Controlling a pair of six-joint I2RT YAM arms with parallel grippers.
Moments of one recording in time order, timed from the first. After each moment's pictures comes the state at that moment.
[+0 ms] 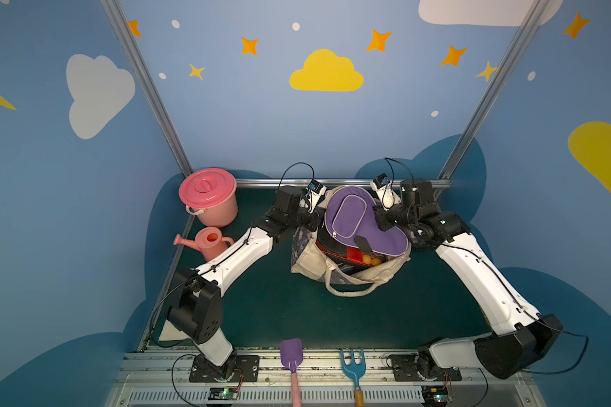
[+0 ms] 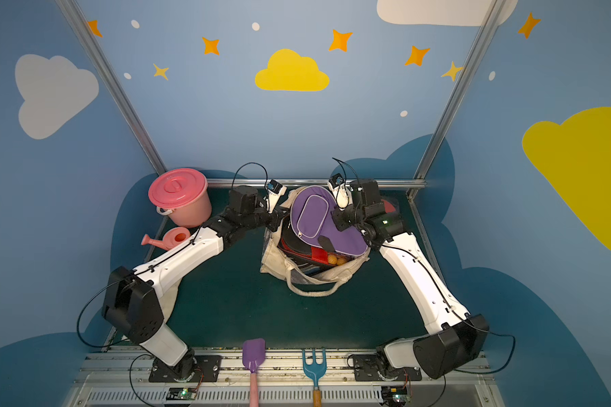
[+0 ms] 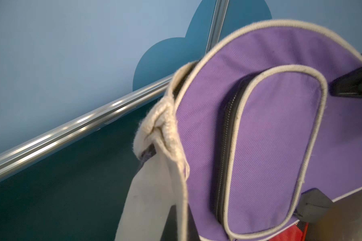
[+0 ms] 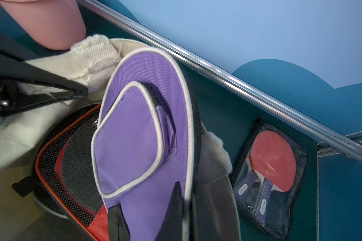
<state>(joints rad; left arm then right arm) -0.53 1.66 1.38 -0.13 0.29 -0.01 0.44 1.37 1.47 -0.69 -0.03 -0.21</state>
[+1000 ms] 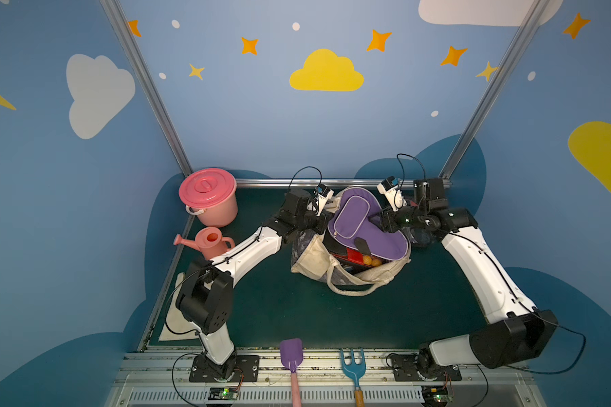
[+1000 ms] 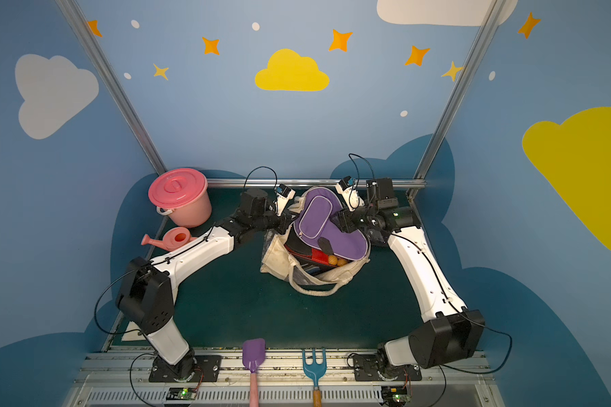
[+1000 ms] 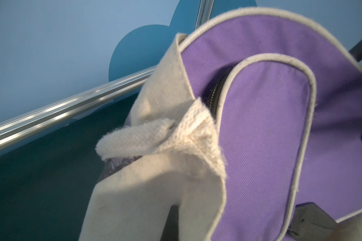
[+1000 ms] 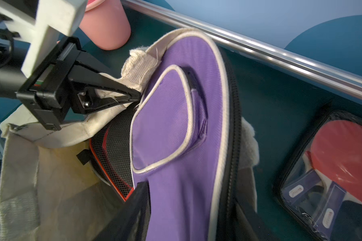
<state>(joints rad) -0.55 1.74 1.39 -0.08 0.34 -0.06 0.27 1.44 1.50 -0.81 -0.43 -0.19</state>
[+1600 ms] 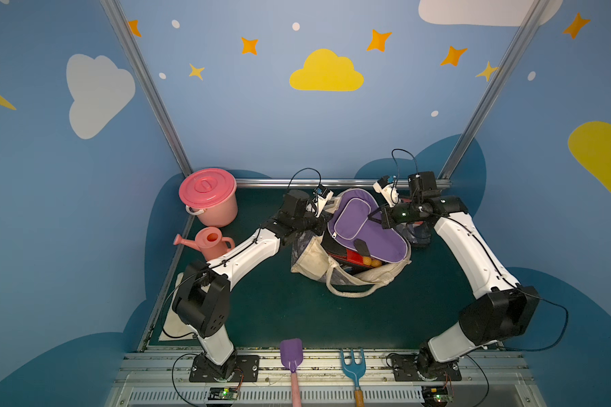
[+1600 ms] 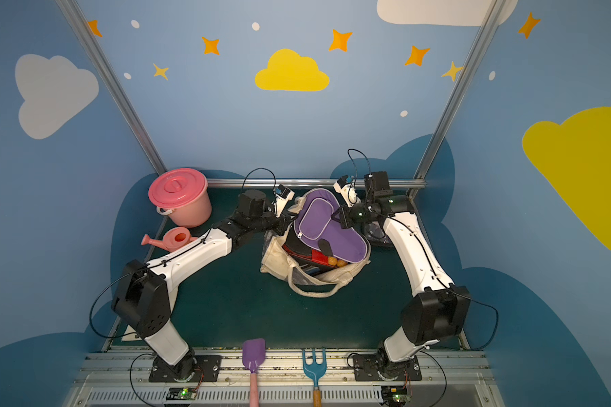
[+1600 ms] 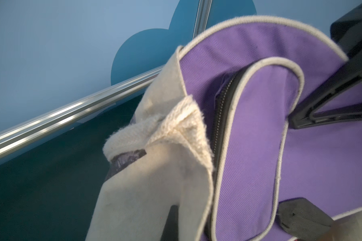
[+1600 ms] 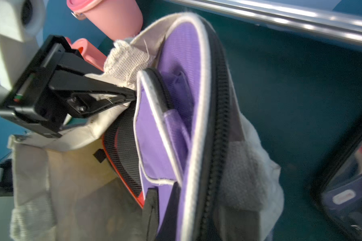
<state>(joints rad) -0.56 1.69 1.35 -0.07 0.31 -0.02 0.24 1.57 1.62 -0.93 -0.58 -0.16</state>
